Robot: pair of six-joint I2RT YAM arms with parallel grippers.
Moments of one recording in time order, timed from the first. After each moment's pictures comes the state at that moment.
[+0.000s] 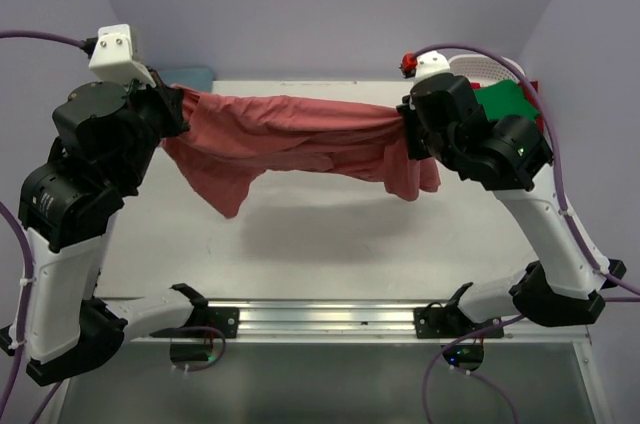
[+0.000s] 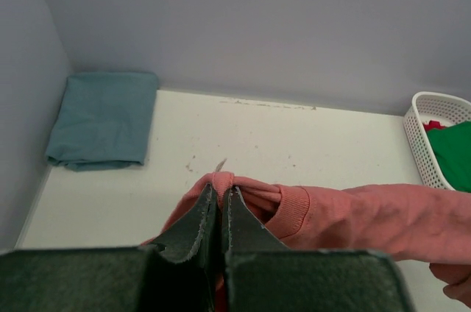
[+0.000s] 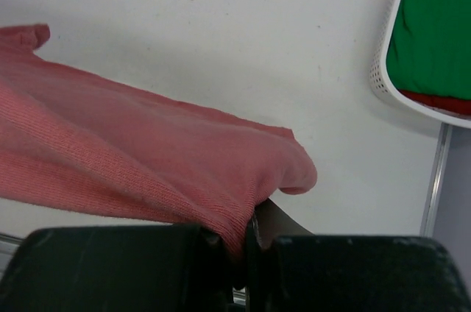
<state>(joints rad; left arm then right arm) -0.58 1.13 1.95 -0.99 -0.55 -0.29 0.78 1.39 2.03 -1.31 0.50 0.27</state>
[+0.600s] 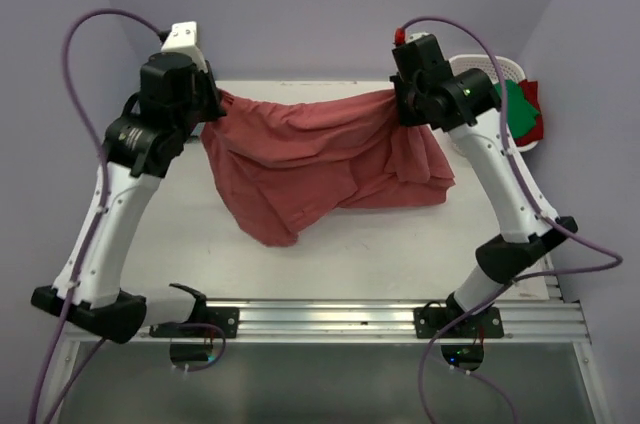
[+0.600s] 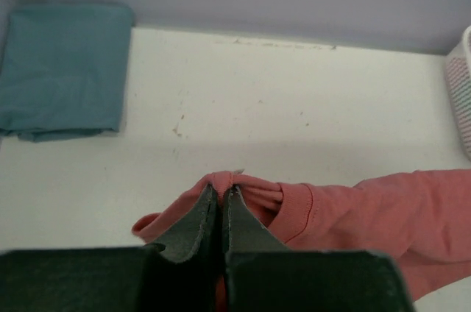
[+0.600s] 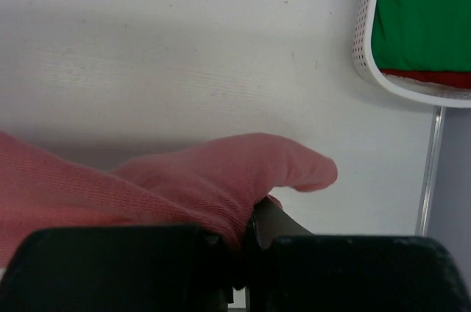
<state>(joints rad) -0.41 1.24 1.76 -0.87 -0.32 -0.30 0.56 1.63 2.13 -1.31 0.42 0.25</state>
